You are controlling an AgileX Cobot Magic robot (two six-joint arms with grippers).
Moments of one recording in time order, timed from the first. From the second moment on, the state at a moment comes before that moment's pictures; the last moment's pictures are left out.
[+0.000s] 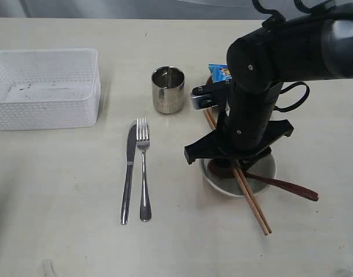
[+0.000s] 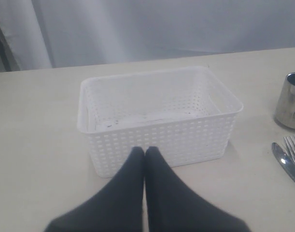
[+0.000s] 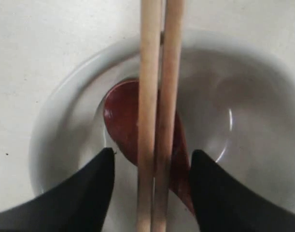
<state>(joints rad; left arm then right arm) -0.15 0.00 0.00 0.11 0.33 -0.09 0.68 1.79 -1.01 0.00 0.89 0.31</state>
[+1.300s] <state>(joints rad) -0.15 0.00 0.00 0.11 0.33 -0.09 0.68 1.43 -1.18 -0.06 1.10 0.30</state>
